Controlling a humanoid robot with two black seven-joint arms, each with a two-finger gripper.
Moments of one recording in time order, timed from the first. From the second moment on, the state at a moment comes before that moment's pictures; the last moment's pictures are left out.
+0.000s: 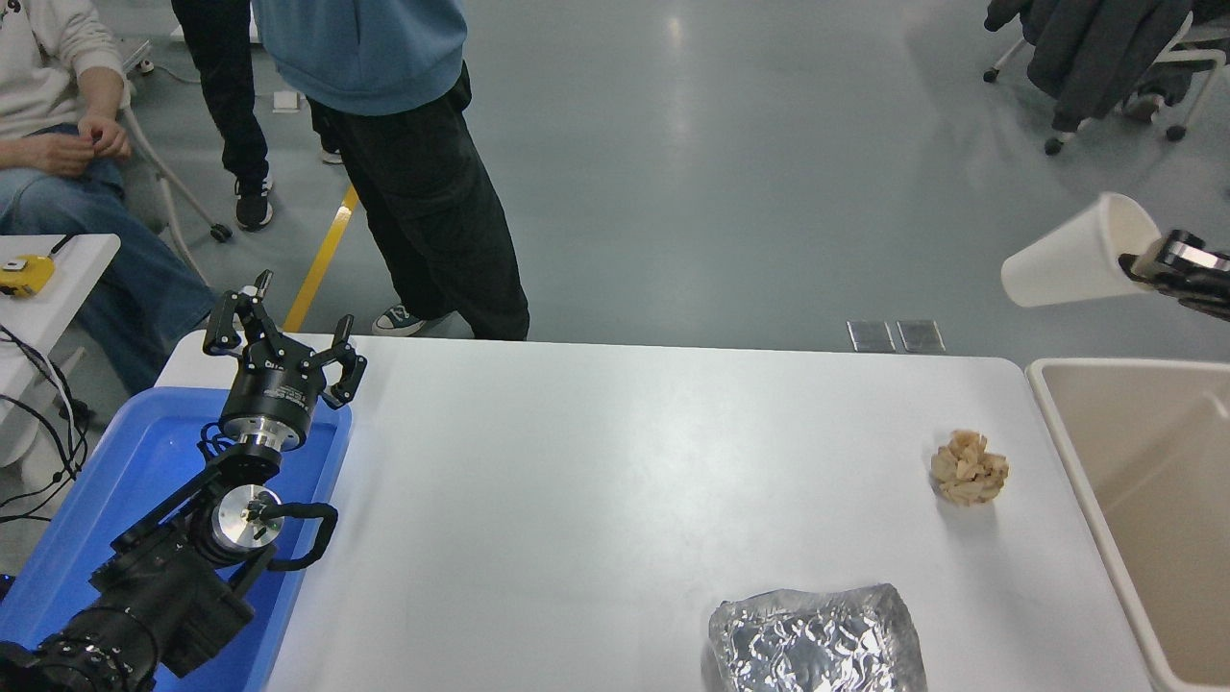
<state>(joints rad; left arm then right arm) -0.54 0.25 -1.02 -0.53 0.17 -0.43 -0.57 1.39 -1.24 -0.35 1.19 -0.62 0.11 0.20</state>
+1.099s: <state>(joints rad) -0.54 0.25 -1.02 -0.53 0.17 -0.43 -0.57 0.57 -0.81 0.05 0.45 -0.04 -0.02 0.28</state>
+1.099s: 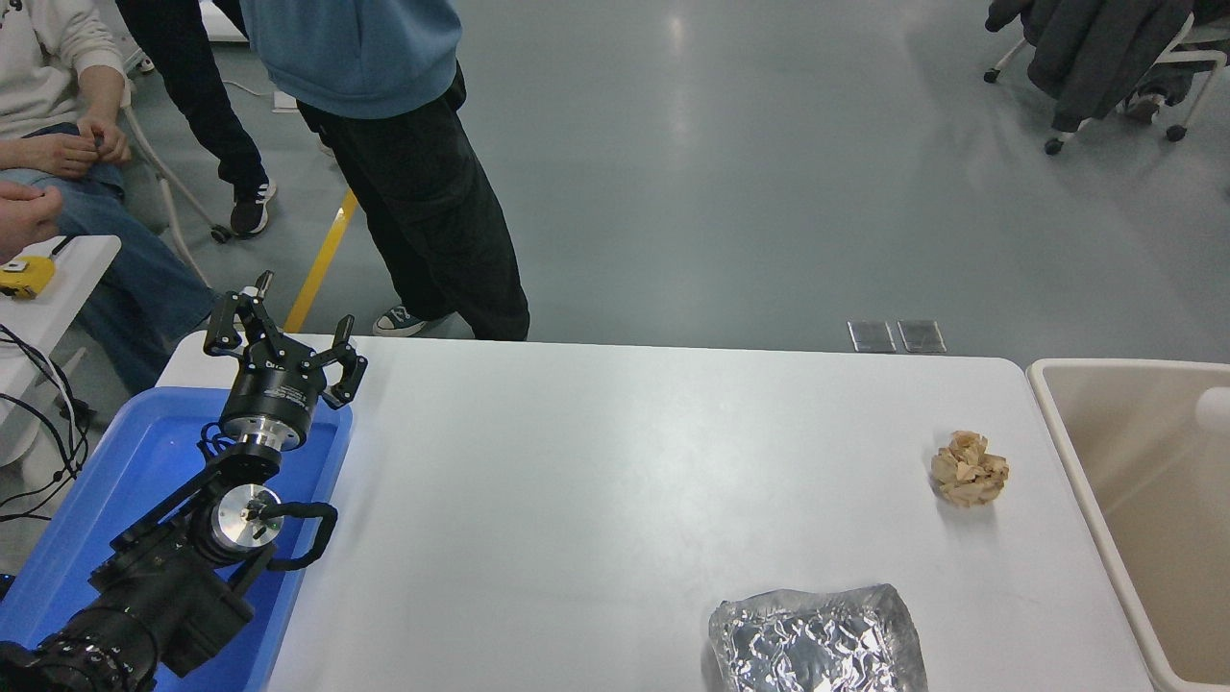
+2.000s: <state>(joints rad) -0.54 0.25 -1.02 -0.53 0.17 -0.43 -0.57 0.50 -0.47 0.13 0.03 -0.03 -0.04 0.27</state>
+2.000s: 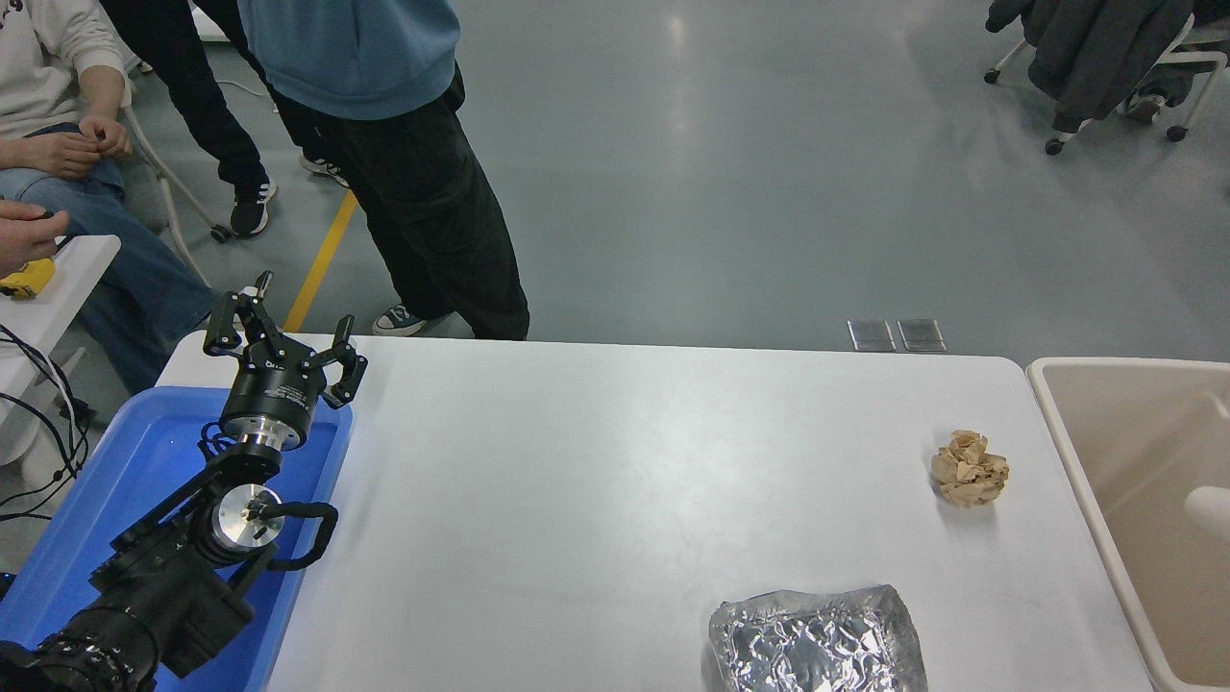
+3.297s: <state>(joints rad) -0.54 0.25 -1.02 -0.53 0.17 -0.43 -0.57 0.59 -0.48 0.12 -0.06 -0.03 -0.03 0.28</state>
